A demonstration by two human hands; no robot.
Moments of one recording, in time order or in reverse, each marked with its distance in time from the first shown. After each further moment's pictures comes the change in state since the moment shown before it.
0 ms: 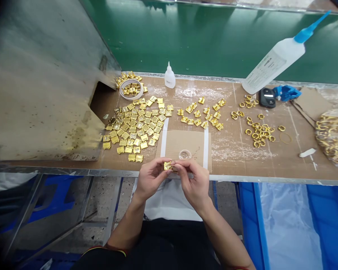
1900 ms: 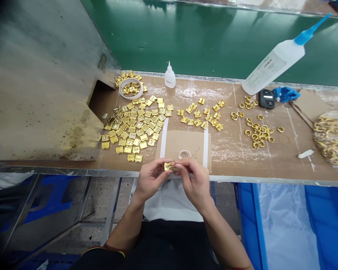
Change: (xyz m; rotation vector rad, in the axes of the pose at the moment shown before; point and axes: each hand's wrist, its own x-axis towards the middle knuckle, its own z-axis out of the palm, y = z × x) left_hand 0.001 0.000 0.001 0.018 -0.003 0.074; right_hand 0.004 0.003 -0.004 0.046 -0.061 0.035
